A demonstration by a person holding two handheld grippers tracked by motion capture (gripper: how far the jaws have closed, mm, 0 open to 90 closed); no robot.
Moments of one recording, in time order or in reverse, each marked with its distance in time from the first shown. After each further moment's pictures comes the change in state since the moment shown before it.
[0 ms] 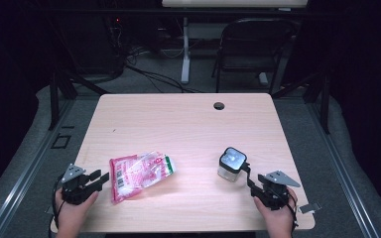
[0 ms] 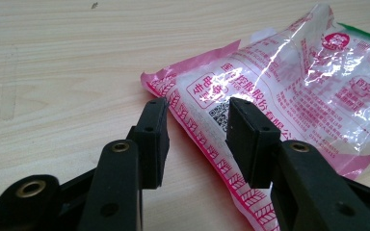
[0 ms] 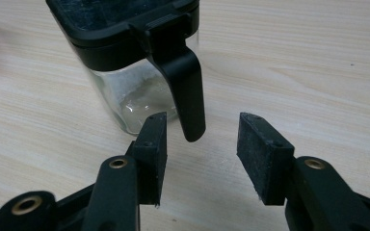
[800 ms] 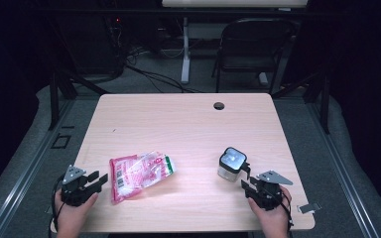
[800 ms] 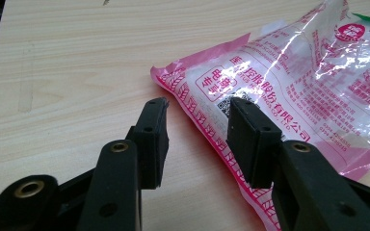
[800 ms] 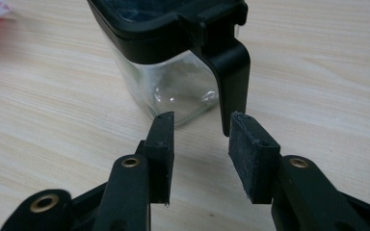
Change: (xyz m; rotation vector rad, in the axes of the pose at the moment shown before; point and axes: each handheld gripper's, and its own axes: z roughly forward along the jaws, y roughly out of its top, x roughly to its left) left arm -0.003 -0.001 -0.004 0.011 0.048 0.013; right arm 0.017 0.005 0.003 0.061 0.044 0.003
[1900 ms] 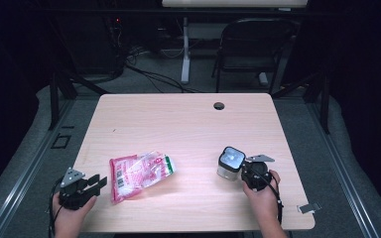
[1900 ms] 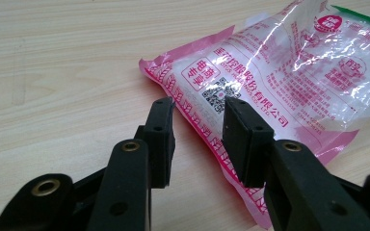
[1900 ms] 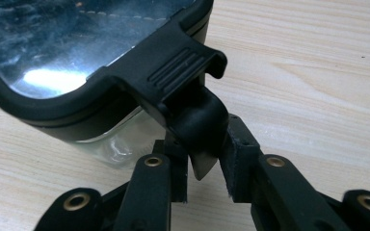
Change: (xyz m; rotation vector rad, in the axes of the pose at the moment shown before) left arm -0.005 -0.001 -0.010 0.020 -0.029 0.012; right arm 0.005 0.040 0.040 0.172 -0.197 0.027
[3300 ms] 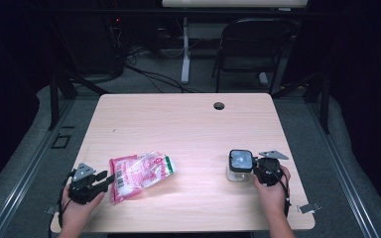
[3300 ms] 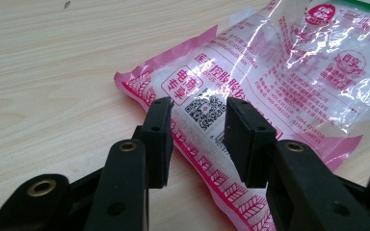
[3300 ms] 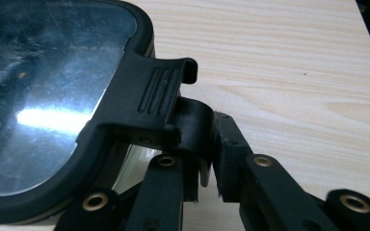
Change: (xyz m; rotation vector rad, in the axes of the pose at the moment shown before) left arm -0.008 0.011 0.019 0.031 -0.028 0.081; right arm -0.034 0.003 0.001 -0.083 -0.037 0.055
